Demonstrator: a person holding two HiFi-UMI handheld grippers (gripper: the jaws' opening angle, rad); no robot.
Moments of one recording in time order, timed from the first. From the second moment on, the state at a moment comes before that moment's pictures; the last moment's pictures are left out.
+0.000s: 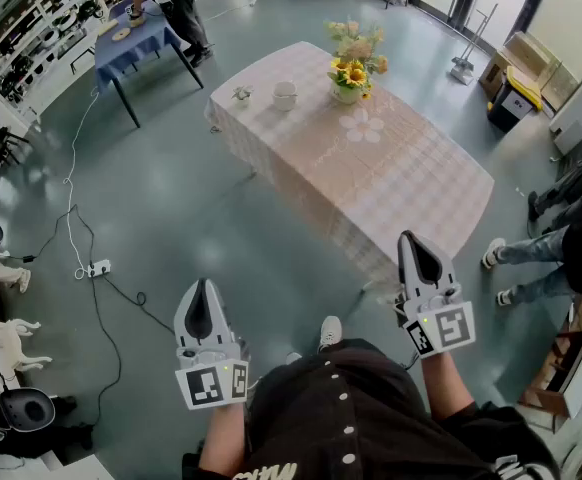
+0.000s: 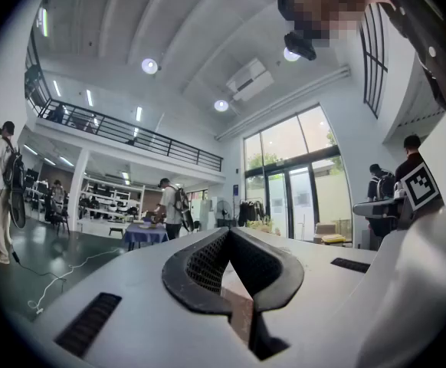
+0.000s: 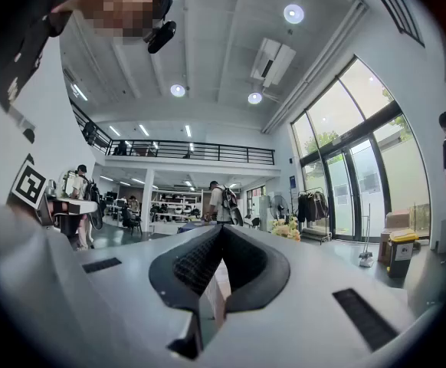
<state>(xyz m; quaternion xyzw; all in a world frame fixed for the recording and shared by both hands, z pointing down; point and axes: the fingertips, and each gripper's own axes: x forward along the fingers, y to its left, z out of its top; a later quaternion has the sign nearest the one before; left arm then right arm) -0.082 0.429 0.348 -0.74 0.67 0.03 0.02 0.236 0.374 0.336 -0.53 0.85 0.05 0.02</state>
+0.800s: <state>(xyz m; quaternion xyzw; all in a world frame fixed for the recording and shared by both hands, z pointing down) -0.071 0.434 0.345 -0.74 0.67 0.02 0.02 0.241 0.381 0.331 -0.53 0.84 0.05 0.04</state>
